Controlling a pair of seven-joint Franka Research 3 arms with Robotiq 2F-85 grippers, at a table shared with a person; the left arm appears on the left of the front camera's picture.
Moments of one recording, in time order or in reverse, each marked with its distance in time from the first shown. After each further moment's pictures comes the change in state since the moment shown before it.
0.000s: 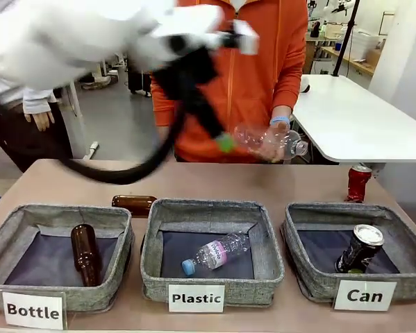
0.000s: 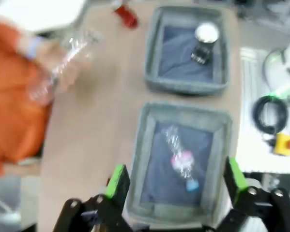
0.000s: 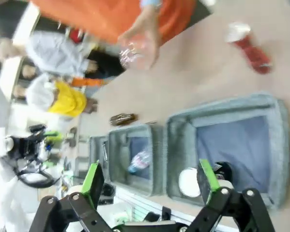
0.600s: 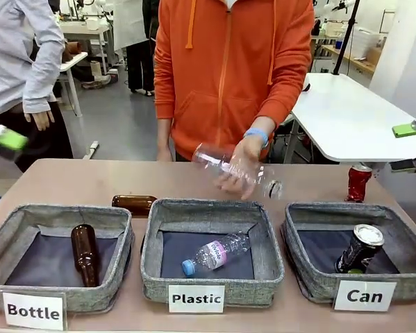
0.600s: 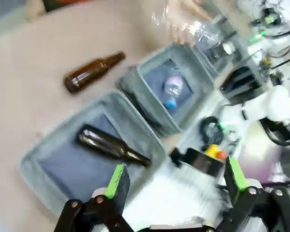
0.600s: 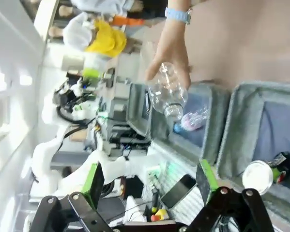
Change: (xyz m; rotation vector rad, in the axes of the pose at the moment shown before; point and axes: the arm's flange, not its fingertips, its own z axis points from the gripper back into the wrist) left arm -0.353 0.048 0.185 -0.234 -0.292 0.863; right arm 0.012 0.033 -0.063 0.225 0.340 0.002
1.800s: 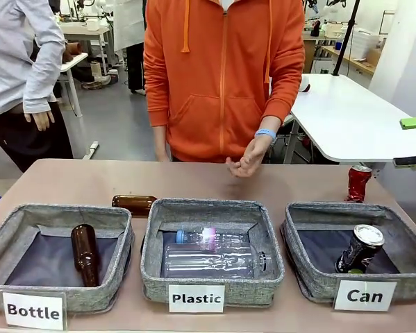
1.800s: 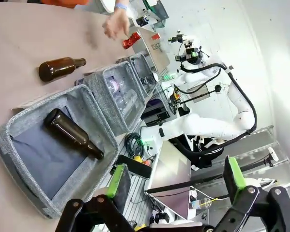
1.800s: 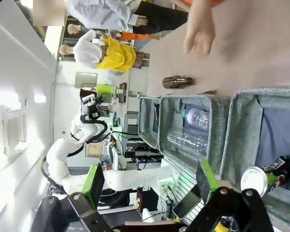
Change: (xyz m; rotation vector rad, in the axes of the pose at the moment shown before) left arm -0.046 0.122 0.073 -0.449 -0.137 0.233; right arm 0.009 -0.017 0.019 0.045 -0.090 -0.081
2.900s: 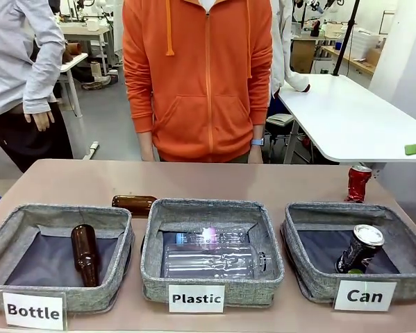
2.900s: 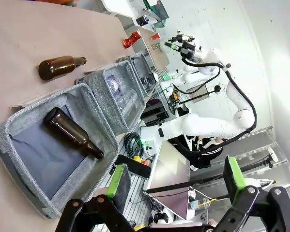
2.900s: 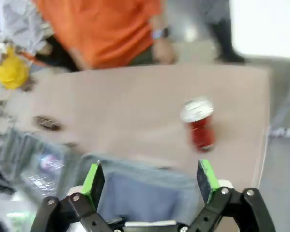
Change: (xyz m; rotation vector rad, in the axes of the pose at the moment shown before) left arm -0.001 0.004 -0.002 -0.003 -0.001 0.008; right arm 0.047 -0.055 0.043 -0.635 -0.295 0.604
